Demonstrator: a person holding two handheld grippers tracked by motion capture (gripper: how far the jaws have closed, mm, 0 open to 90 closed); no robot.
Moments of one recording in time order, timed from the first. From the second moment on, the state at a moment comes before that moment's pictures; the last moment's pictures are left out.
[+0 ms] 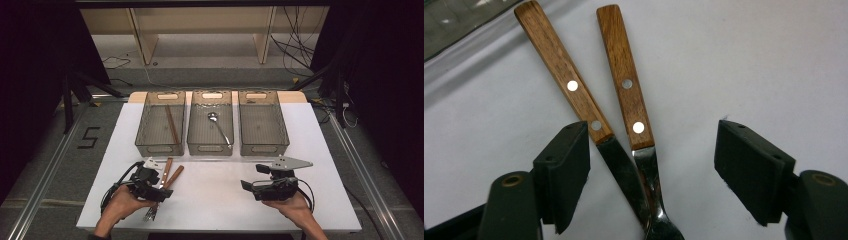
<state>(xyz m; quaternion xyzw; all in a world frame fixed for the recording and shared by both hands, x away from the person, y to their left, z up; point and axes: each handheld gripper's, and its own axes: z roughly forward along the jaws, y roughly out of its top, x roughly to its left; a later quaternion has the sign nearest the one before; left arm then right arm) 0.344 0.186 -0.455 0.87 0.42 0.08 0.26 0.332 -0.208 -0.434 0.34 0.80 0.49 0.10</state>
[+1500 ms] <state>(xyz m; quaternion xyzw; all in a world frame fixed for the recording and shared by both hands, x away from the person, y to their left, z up) 0.353 0.170 -0.468 0.88 0.42 0.08 0.20 0.324 -0.207 -0.441 0.34 0.80 0.48 0.10</state>
